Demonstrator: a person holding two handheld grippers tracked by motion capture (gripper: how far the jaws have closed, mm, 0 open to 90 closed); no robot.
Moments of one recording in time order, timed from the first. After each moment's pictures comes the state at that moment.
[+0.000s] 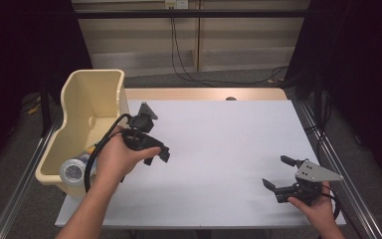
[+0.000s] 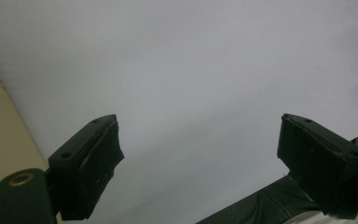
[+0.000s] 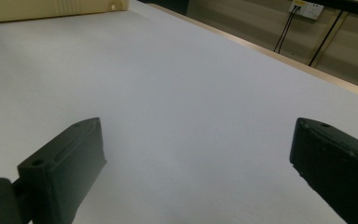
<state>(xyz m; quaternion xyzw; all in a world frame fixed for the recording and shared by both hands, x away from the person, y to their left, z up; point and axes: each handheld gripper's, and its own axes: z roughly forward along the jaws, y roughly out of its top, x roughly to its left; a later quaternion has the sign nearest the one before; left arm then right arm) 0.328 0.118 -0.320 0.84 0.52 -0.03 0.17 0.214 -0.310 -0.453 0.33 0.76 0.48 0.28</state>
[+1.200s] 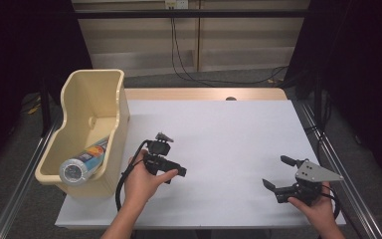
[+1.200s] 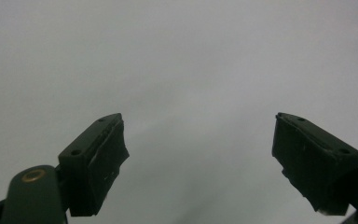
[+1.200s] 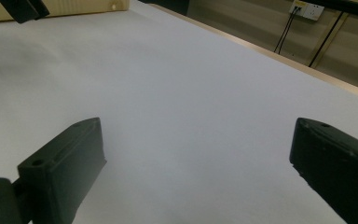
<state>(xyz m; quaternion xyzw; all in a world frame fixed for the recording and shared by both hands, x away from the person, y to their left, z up) 0.310 0.092 -0.413 0.82 0.51 -0.01 0.25 0.213 -0.310 -0.453 0.33 0.76 0.49 0.28</state>
